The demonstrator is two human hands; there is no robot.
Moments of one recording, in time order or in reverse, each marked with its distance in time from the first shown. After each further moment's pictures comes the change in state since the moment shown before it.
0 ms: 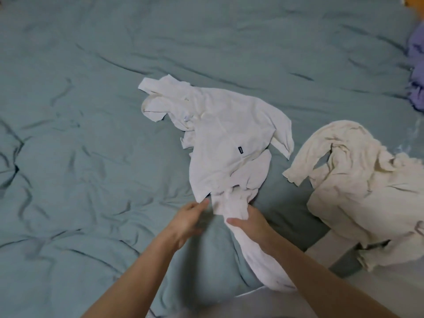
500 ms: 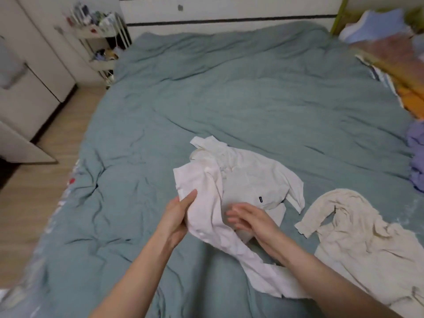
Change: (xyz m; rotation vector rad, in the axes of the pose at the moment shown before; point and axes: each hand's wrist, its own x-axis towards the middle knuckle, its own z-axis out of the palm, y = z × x) left_hand -0.154 0.072 -0.071 -0.602 0.045 0.455; right_hand -0.109 -0.170 -0.014 0.309 -0.299 -0.208
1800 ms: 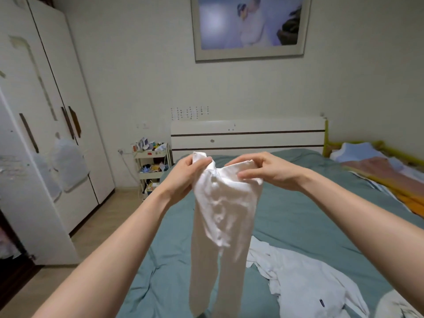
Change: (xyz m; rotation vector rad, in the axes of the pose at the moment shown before) left_hand -0.153 0.357 -0.098 0.467 -0.438 0.836; right_hand -0.099 -0.312 0.250 -0.792 -0.354 -0.786
